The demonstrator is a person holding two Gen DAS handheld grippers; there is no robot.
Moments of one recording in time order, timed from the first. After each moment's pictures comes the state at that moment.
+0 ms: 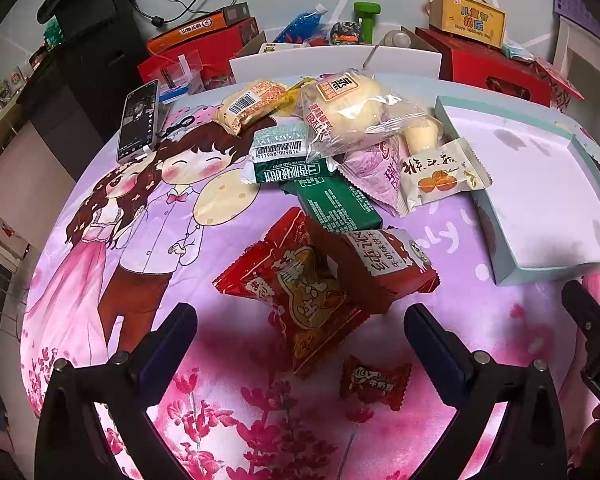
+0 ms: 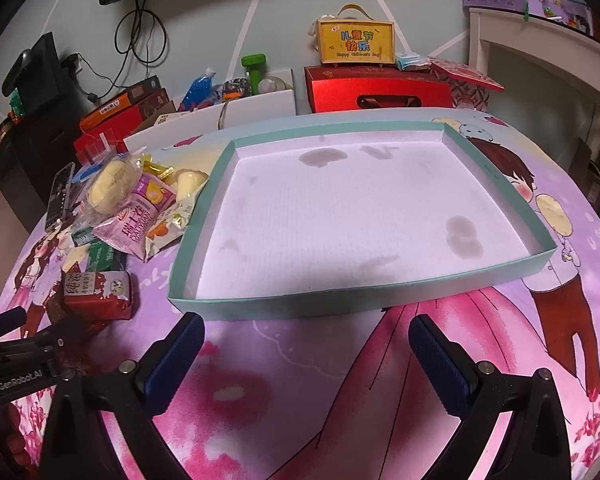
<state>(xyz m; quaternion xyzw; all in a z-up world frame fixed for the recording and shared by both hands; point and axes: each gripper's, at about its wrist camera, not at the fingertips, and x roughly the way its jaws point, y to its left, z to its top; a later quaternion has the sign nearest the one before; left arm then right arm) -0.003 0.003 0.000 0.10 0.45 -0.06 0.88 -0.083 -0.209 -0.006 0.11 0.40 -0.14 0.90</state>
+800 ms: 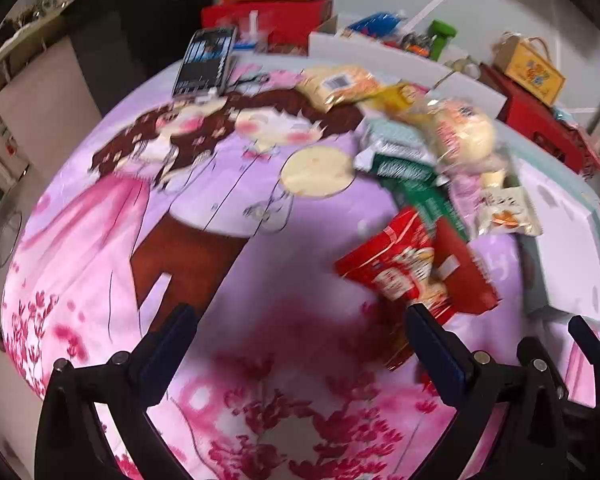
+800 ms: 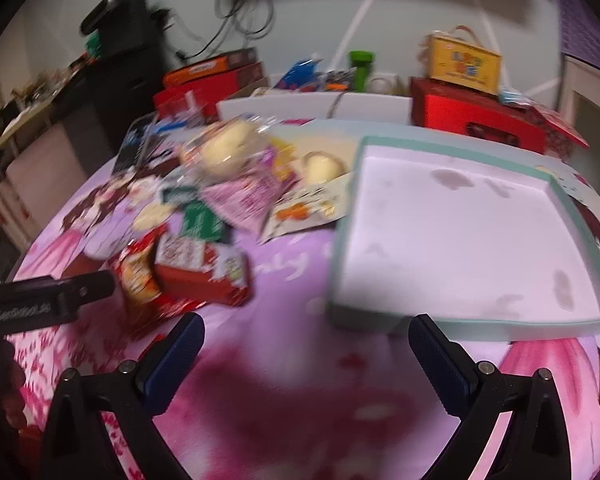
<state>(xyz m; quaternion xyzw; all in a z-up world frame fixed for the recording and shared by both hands) 0.010 0.084 -0.004 -0.01 0.51 -0.01 0.86 -0.053 -0.123 -0.008 0.04 0.41 0.00 0.91</state>
